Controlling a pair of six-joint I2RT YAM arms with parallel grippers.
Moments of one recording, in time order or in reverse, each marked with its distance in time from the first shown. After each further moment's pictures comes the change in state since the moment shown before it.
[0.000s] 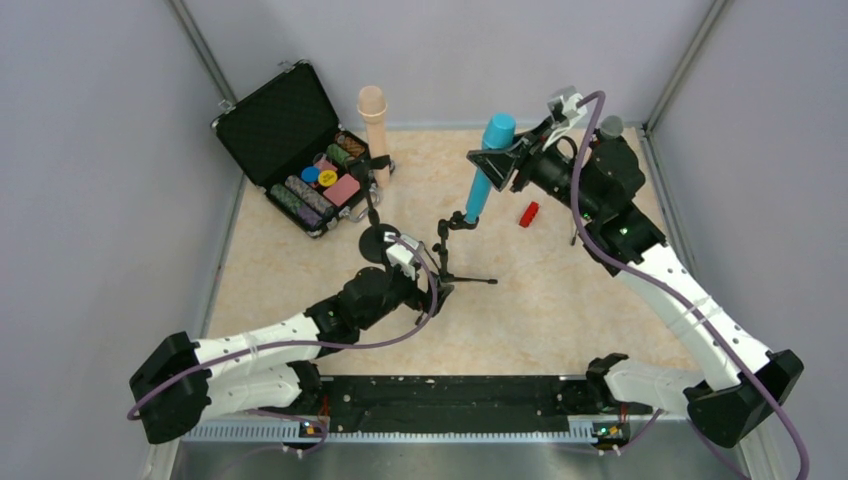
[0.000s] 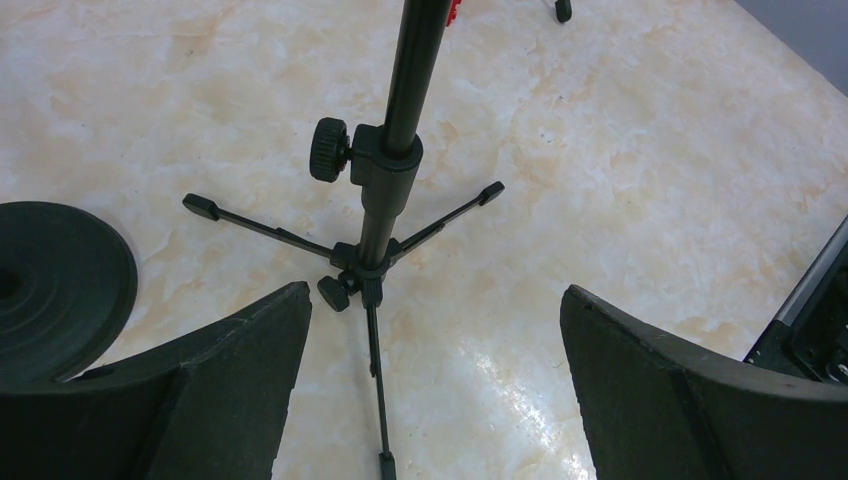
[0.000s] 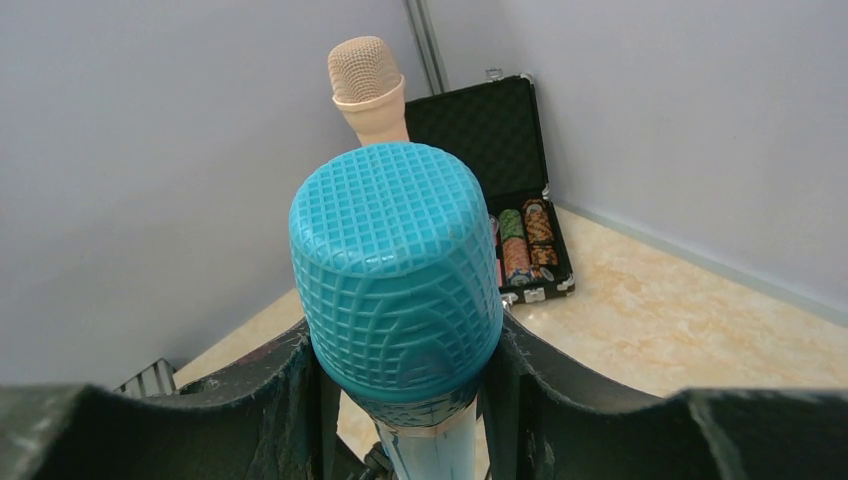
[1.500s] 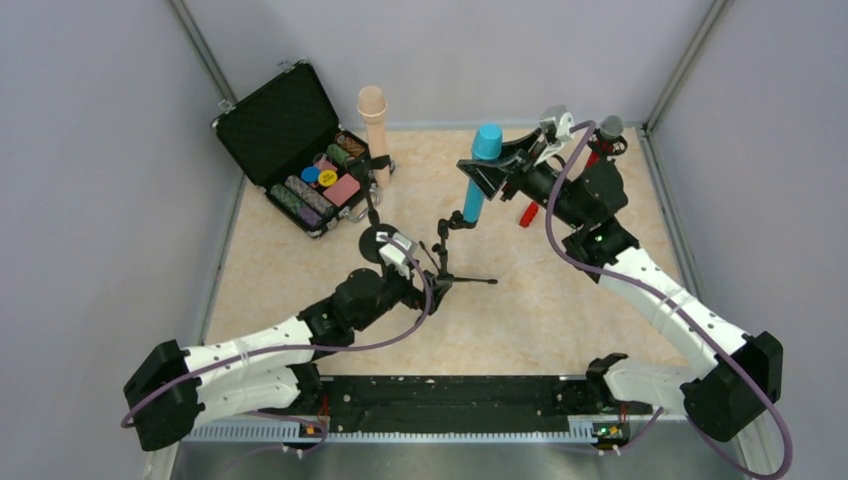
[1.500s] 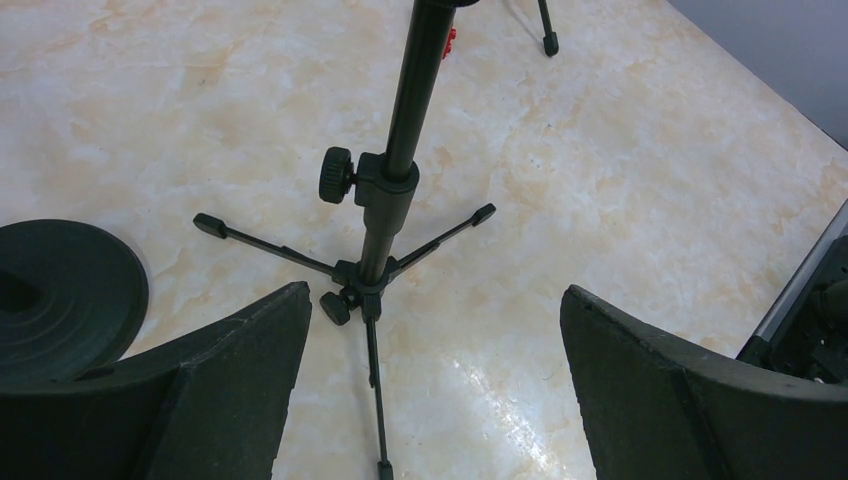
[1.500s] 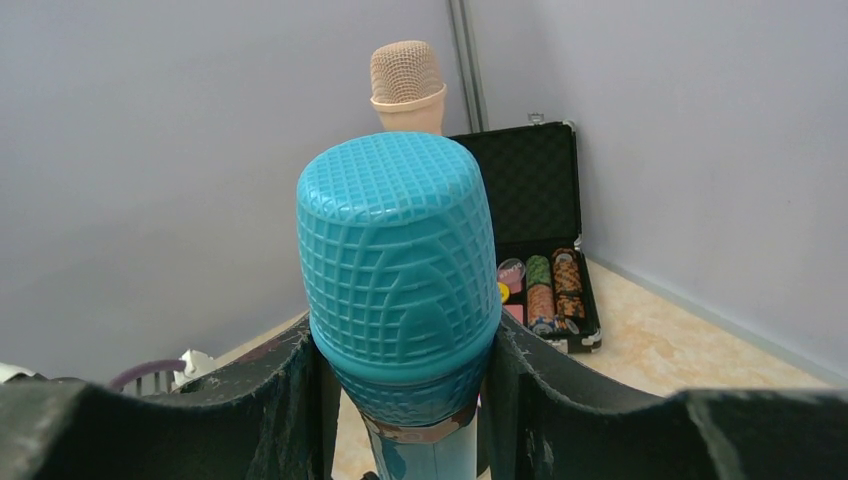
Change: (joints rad) left arm 0.000 -0.059 -0.006 0.001 -0.009 -0.001; right arm -0.003 0.035 -0.198 0.363 -0.094 0.018
